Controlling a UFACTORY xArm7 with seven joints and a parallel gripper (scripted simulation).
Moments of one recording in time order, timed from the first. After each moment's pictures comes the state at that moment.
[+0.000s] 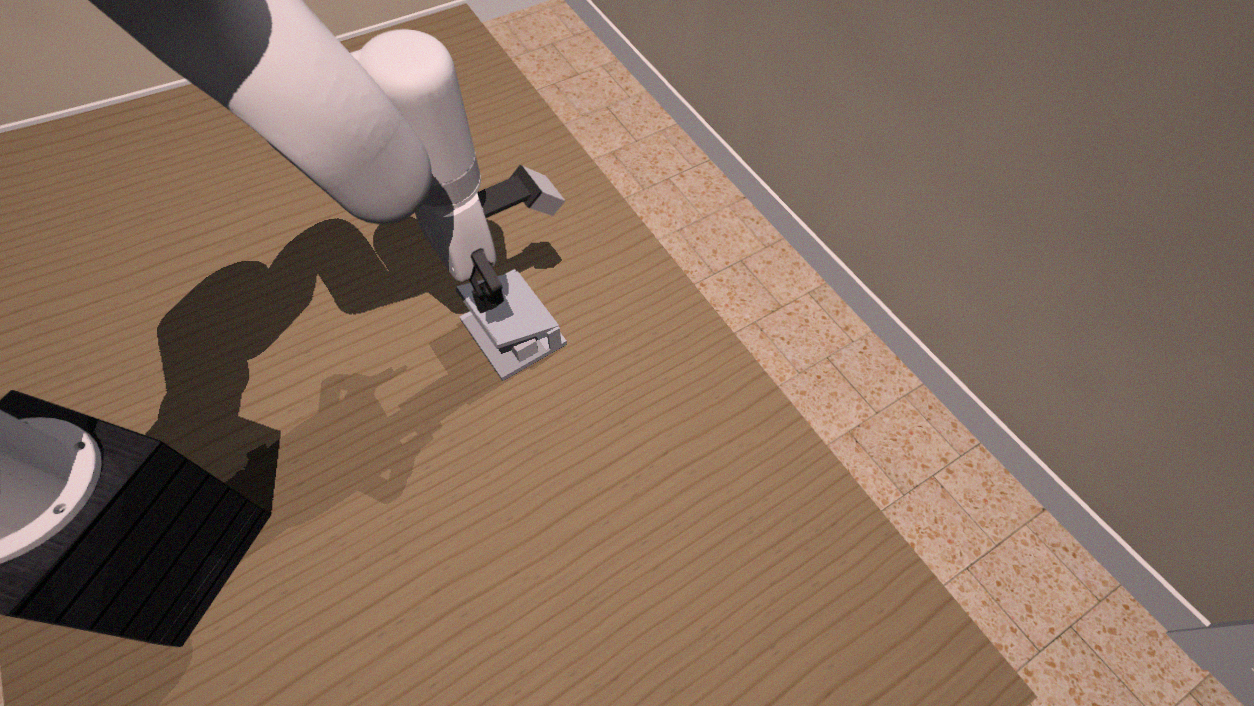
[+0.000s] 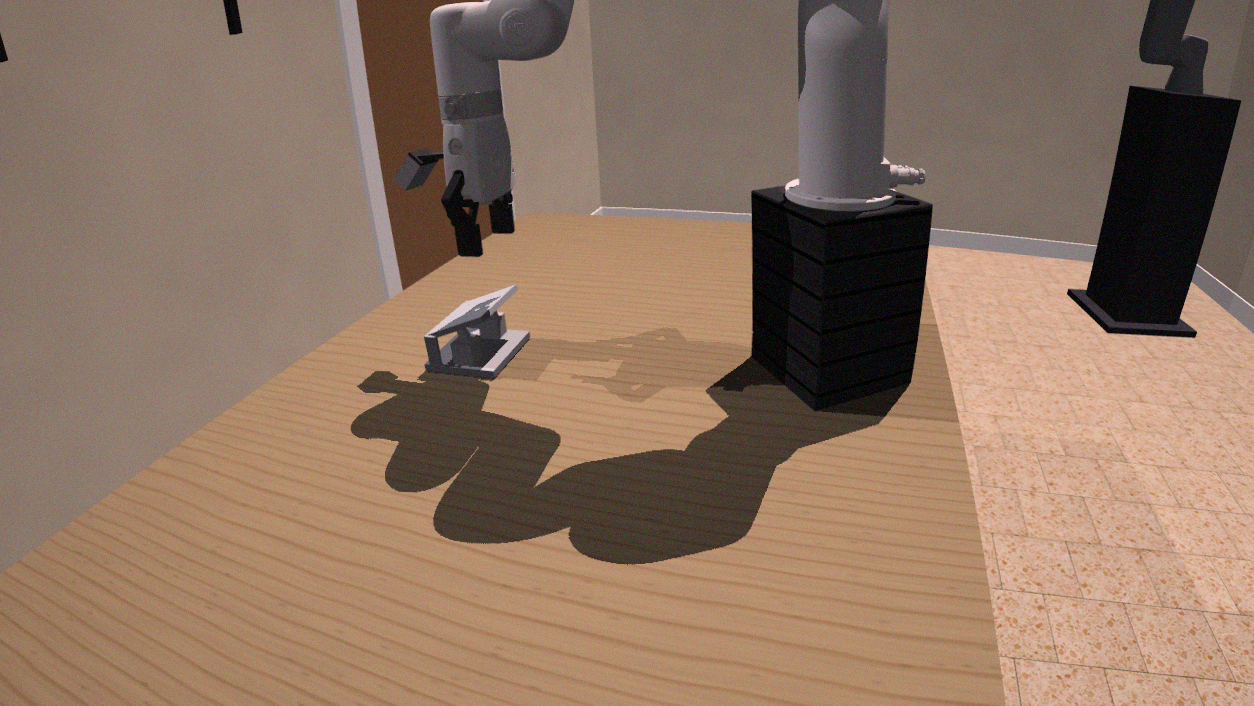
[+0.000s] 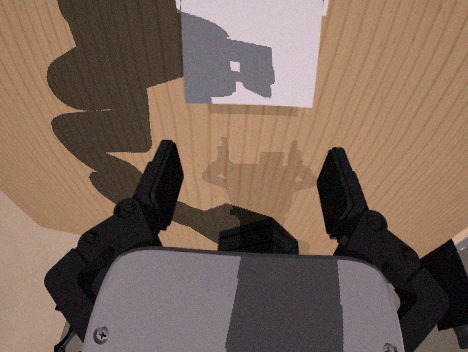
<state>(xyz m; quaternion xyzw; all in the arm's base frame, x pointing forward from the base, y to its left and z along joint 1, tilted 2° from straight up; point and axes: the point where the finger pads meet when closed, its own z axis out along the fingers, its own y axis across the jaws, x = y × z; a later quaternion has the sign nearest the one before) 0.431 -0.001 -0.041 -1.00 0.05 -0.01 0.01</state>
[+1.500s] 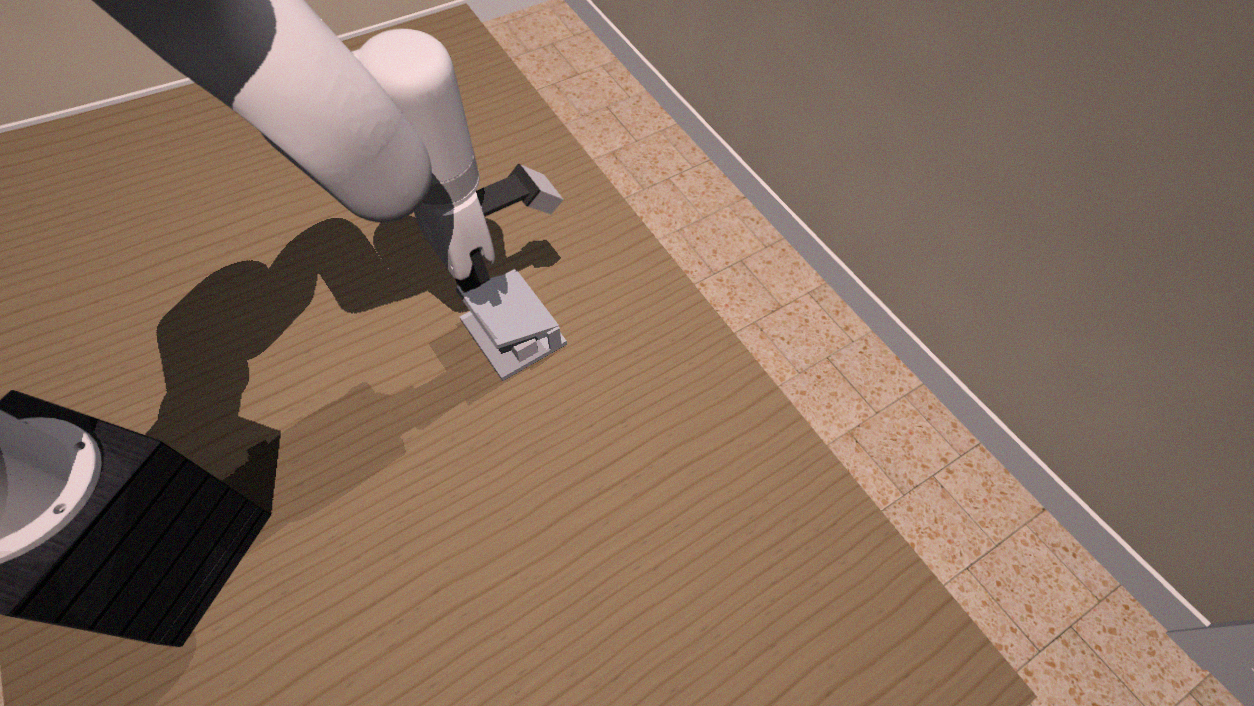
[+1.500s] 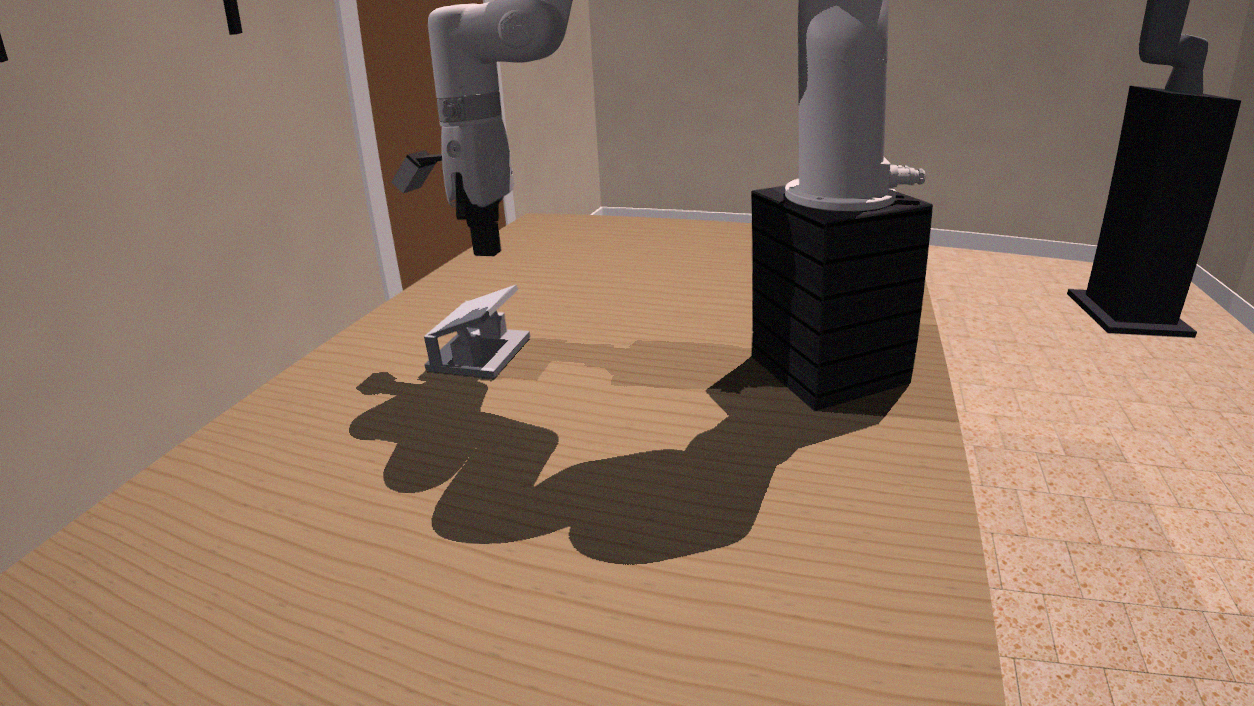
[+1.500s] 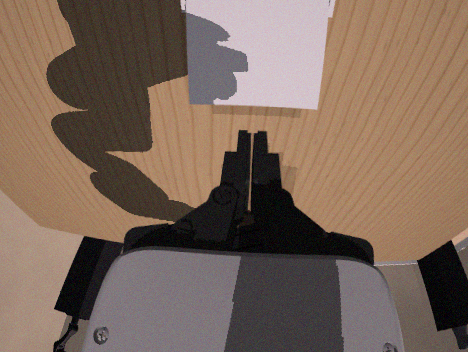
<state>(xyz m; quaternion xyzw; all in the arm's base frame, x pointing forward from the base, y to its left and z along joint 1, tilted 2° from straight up) 0.432 0.003 -0.043 -1.00 0.04 -0.01 0.01</state>
